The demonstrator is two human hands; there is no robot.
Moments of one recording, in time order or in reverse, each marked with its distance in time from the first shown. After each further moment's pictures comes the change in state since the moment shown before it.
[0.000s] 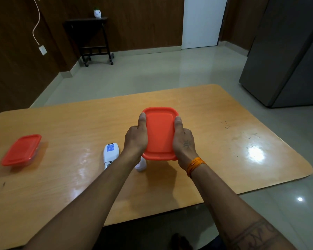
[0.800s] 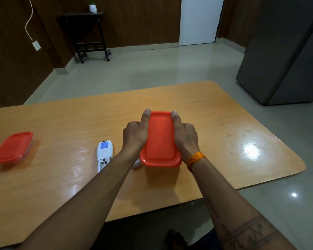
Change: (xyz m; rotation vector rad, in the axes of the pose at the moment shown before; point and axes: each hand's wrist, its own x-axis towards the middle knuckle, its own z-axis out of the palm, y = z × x) left_hand -0.005 0.014 0.014 0.070 0.019 0.049; right_hand 0.017 0.001 -0.026 -0.087 0.088 0.019
